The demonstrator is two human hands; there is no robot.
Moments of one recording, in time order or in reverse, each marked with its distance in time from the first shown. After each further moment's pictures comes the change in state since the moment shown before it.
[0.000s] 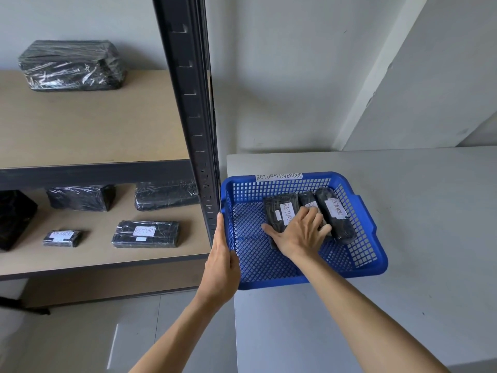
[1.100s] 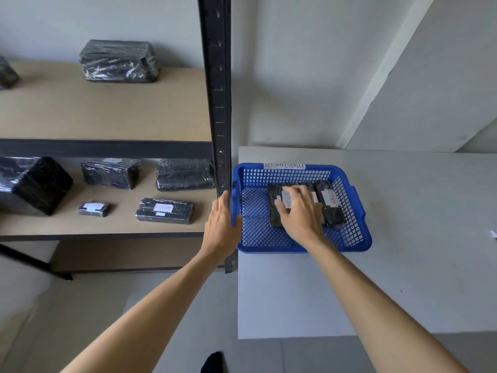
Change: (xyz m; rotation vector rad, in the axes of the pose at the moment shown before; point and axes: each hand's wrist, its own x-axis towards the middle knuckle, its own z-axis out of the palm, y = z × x) left_hand -0.015 0.036 -0.028 0.289 0.176 -0.025; right_hand -0.030 0.017 -0.058 0.450 0.042 -0.403
